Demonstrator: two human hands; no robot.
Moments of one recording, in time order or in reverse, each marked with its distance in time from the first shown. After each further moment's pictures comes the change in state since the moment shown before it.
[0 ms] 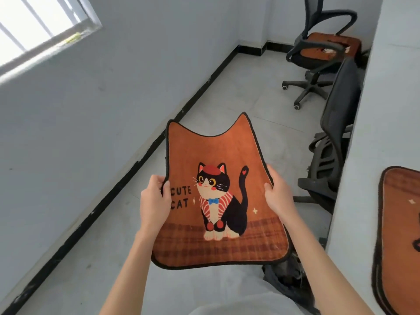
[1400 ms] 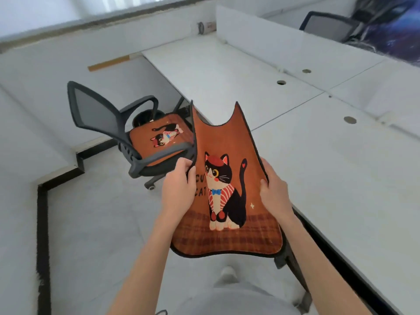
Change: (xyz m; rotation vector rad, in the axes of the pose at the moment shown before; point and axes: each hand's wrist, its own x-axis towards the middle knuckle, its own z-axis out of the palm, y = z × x) left_hand 0.601 0.585 0.547 -0.175 -0.751 1.080; right_hand 0.668 -0.040 -0.330 0.128 1.000 0.396
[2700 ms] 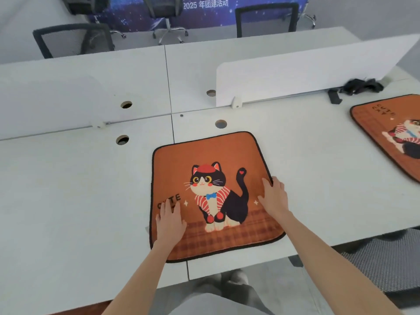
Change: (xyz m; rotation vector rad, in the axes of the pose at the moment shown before) left_hand 0.358 0.012 0.380 0.529 -1.093 0.816; right_hand 0.238 0.176 -0.046 -0.490 0.516 1.141
